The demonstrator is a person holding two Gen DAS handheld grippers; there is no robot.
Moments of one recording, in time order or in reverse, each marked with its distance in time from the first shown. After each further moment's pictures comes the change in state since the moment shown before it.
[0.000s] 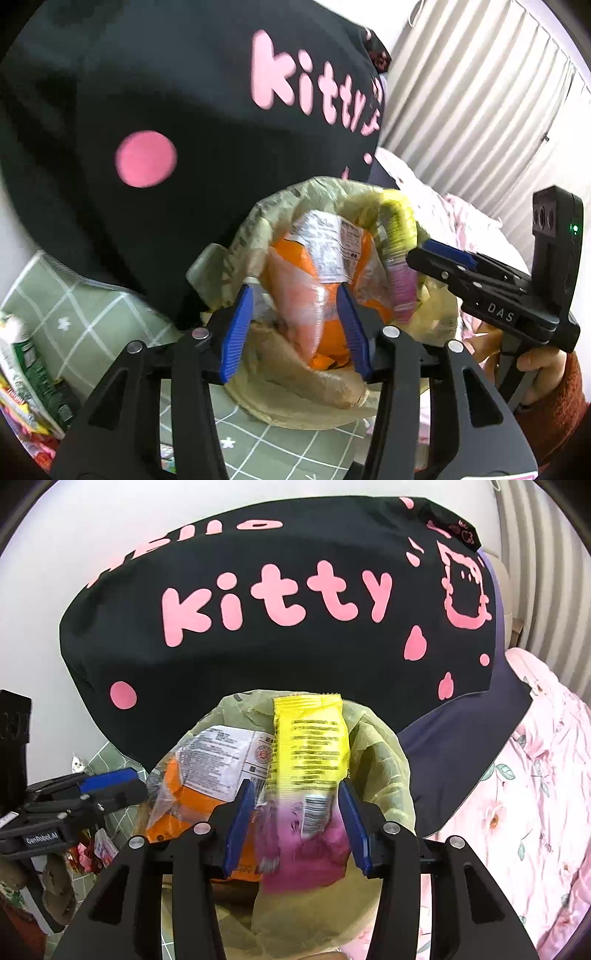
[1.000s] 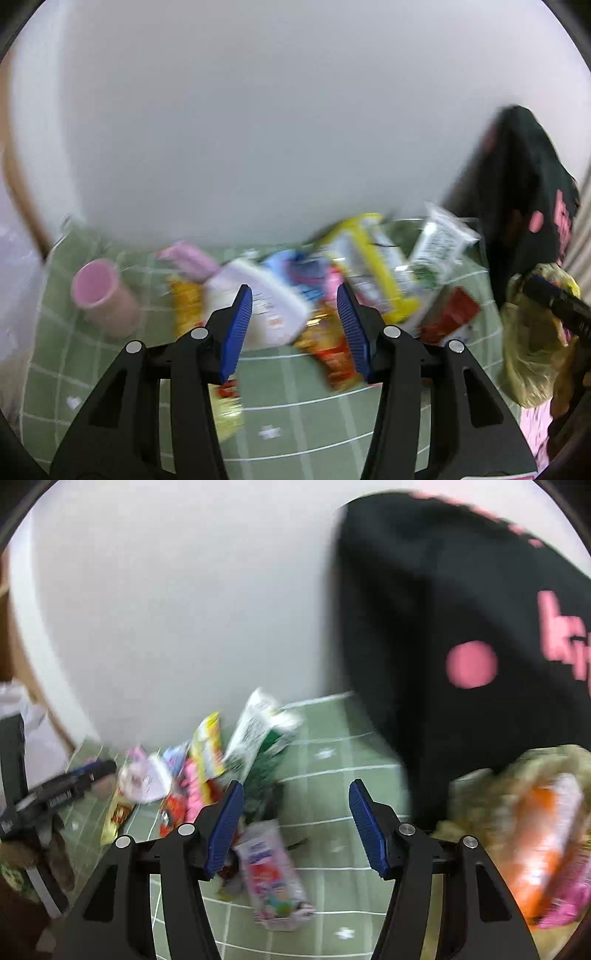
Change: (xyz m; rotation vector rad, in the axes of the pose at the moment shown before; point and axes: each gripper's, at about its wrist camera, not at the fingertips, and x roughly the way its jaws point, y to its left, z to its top) left arm -0.222 0.196 -0.230 -0.555 -0.322 0.698; right arm 0.045 0.245 -0.053 -0.451 0.030 0.404
